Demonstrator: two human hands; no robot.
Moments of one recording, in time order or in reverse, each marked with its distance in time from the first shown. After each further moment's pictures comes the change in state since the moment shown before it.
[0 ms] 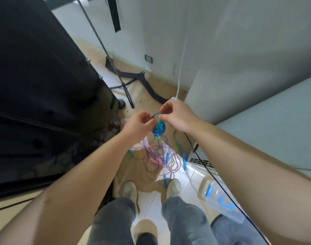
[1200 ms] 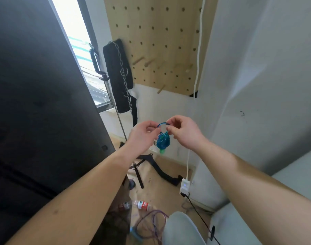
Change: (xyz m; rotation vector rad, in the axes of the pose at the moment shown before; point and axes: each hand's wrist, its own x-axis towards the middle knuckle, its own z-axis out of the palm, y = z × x) left_hand -0.009 0.215 -0.215 -0.025 0.158 0.447; right_hand 0.008 -0.264 -0.114 0.046 0.381 -0.306
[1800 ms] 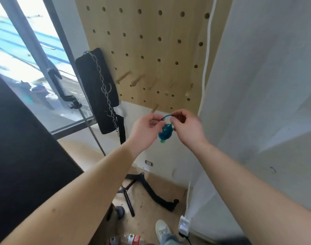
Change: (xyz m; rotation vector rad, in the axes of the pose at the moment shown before) left_hand 0.241 0.026 0.026 -0.135 -0.024 0.061; right_hand 0.219 0.030 -0.029 0.137 0.305 0.090
